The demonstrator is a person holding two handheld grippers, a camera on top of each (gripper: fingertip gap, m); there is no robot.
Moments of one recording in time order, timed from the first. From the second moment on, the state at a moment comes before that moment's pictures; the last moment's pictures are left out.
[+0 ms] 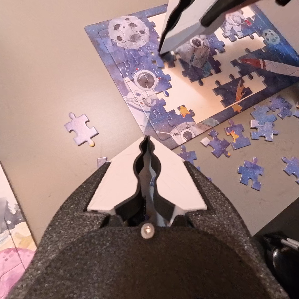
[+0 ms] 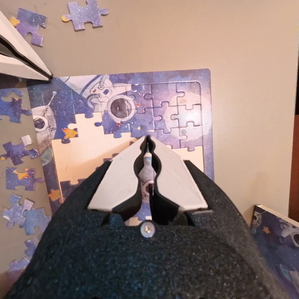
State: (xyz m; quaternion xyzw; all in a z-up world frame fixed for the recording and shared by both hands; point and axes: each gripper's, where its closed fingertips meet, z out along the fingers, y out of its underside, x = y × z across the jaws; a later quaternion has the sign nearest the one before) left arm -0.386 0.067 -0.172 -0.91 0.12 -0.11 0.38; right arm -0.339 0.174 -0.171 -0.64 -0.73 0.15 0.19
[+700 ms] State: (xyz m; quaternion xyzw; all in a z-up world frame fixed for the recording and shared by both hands) left arm -0.386 0.067 -0.172 -0.91 0.12 -0.10 0.38; right arm -0.331 0.169 -0.165 -0.65 -0.71 0.16 0.20
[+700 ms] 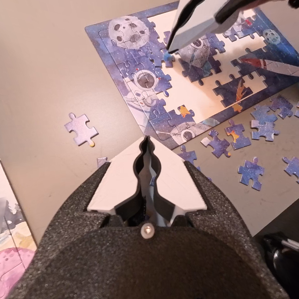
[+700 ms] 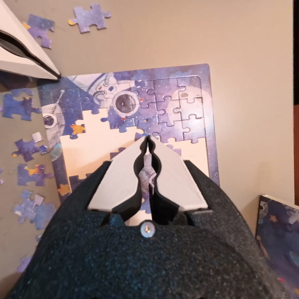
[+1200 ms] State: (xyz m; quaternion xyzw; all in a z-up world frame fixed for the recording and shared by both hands) left arm -0.361 0.090 -0.096 -0.88 0.25 -0.23 0.33; right arm -0.333 0.166 -0.172 -0.64 -0.71 0.20 0.20
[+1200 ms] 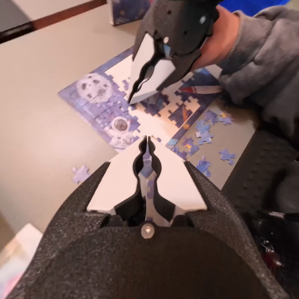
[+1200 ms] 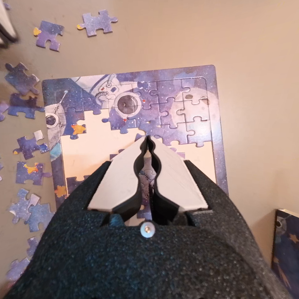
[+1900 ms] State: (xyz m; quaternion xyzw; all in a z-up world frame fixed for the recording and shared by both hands) left arm -0.344 0.170 -0.168 -0.90 0.30 -0.11 0.30; right arm -0.326 0.162 -0.171 -0.65 -0.70 0.24 0.20
